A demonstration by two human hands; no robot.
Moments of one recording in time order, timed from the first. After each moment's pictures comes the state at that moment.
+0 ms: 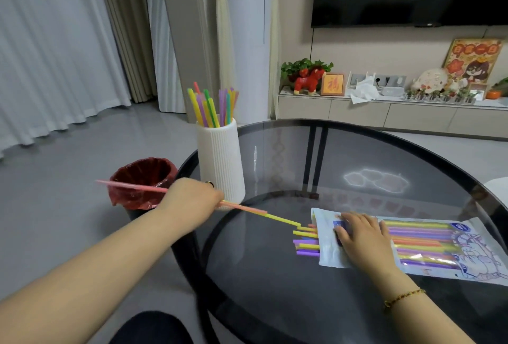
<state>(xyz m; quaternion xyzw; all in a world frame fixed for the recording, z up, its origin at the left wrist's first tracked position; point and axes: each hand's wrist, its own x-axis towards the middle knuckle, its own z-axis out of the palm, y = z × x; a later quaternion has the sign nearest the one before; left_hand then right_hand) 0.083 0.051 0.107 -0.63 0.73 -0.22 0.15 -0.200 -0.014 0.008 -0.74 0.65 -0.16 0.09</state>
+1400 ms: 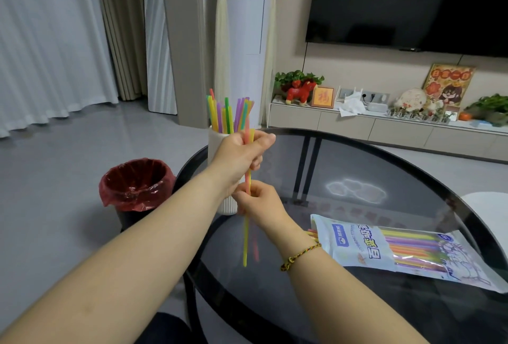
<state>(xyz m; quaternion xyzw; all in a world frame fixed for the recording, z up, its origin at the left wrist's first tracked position) 0.050 0.028 0.160 -0.44 0.52 0.42 -0.61 -0.028 0.032 0.103 -0.67 0.39 -0.38 0.50</state>
